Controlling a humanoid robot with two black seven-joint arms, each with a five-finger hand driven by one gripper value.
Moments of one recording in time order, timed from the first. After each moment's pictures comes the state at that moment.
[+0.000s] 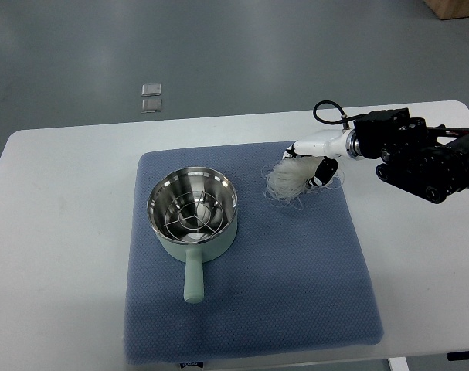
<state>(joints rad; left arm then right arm) -0.05 0.00 -0.06 -0.17 0.01 0.03 0.06 1.18 -0.29 -0.11 0.73 -1.43 0.14 0.22</state>
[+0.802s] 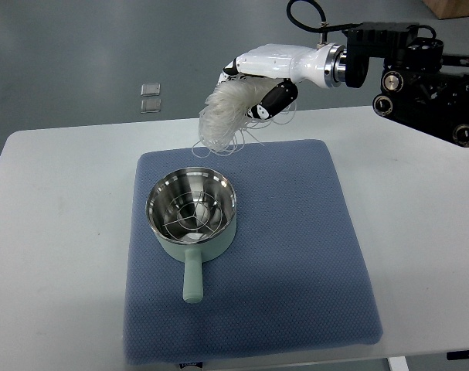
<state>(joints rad) -0.05 0.00 -0.06 -0.17 0.01 0.03 0.06 1.39 -0.42 0.09 1.14 -1.33 0.14 0.25</state>
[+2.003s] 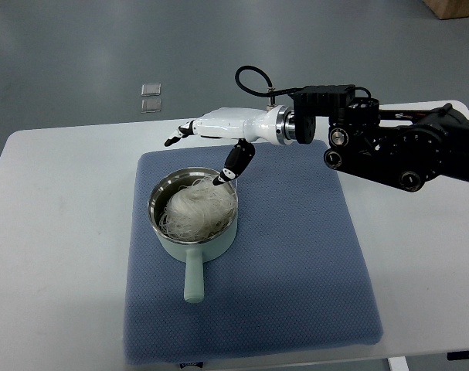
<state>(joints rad) -0.05 0.00 -0.06 -0.17 0.01 0.03 0.06 1.26 -0.30 0.14 1.10 -1.32 0.11 0.24</state>
